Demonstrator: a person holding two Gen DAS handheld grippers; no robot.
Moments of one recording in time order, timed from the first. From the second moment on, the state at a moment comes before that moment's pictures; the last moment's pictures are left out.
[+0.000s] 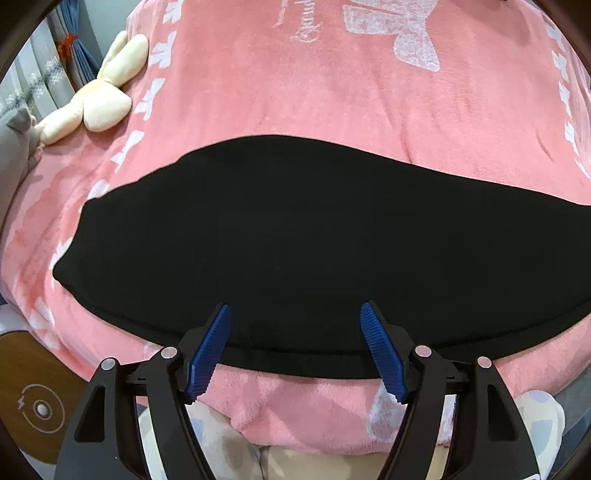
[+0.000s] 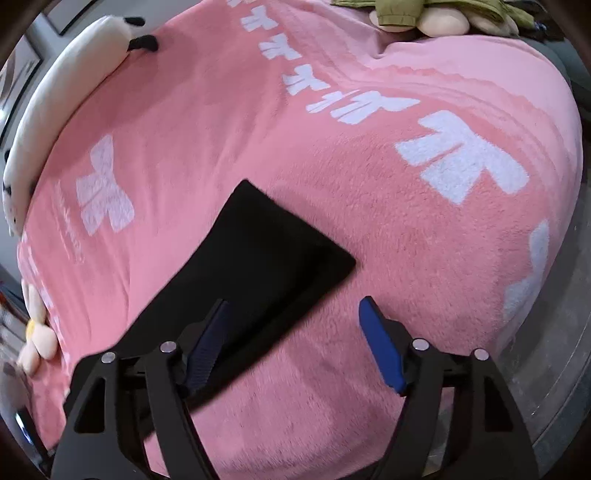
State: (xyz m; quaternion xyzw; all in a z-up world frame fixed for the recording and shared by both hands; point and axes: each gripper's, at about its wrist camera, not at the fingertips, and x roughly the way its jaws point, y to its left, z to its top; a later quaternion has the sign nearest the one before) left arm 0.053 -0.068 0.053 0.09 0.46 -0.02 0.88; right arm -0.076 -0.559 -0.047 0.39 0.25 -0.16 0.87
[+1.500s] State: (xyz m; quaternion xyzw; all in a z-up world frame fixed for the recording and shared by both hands) left arm 0.037 0.069 0.044 0.01 0.46 -0.04 0.89; right arm -0.040 -0.474 0.035 0.38 0.20 -0.19 0.88
